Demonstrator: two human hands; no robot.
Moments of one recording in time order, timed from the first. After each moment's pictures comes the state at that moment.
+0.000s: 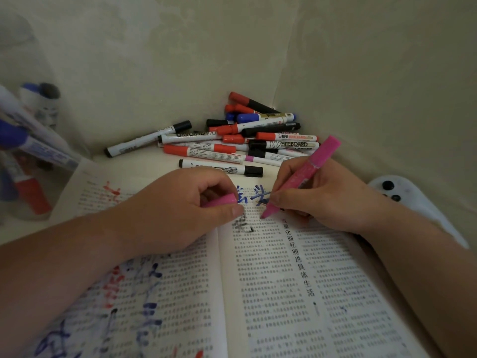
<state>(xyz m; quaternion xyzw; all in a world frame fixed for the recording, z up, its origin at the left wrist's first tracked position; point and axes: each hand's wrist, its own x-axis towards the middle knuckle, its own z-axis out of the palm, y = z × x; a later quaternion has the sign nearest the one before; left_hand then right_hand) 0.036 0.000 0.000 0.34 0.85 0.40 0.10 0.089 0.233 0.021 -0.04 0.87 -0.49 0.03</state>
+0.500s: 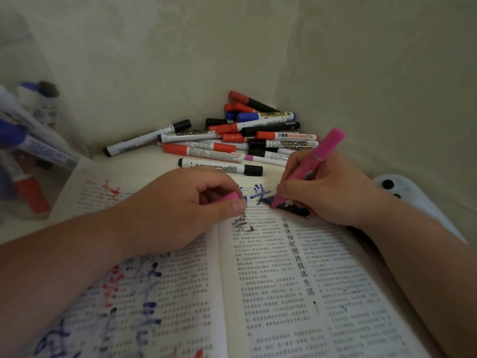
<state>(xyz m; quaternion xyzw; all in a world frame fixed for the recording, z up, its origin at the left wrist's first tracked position) 0.034 -0.001 -0.001 0.36 0.84 0.39 0.10 0.088 0.233 0.027 0.01 0.91 -0.42 -0.04</state>
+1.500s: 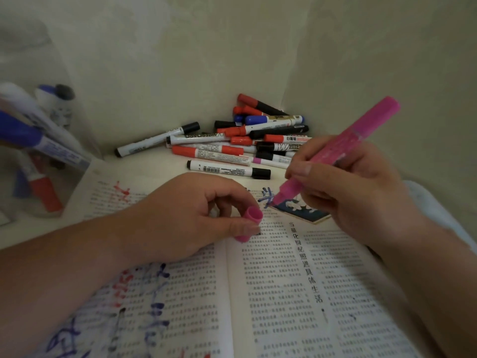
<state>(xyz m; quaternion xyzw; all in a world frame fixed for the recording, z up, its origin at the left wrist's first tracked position) 0.043 -0.001 0.008 0.40 0.81 0.40 0.13 0.101 0.222 0.028 -0.15 0.74 -0.65 -0.08</state>
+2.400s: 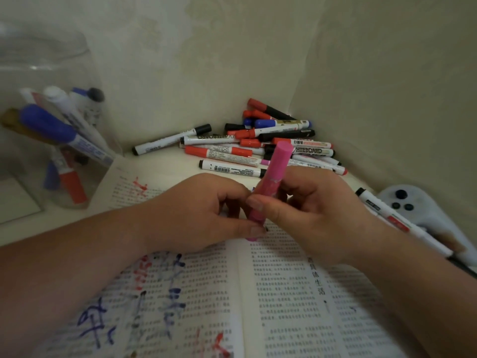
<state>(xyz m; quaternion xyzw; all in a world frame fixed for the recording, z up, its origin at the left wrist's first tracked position) 0.037 -0.008 0.001 0.41 0.81 0.40 0.13 0.109 0.186 0.018 -0.17 0.89 -0.40 -0.11</state>
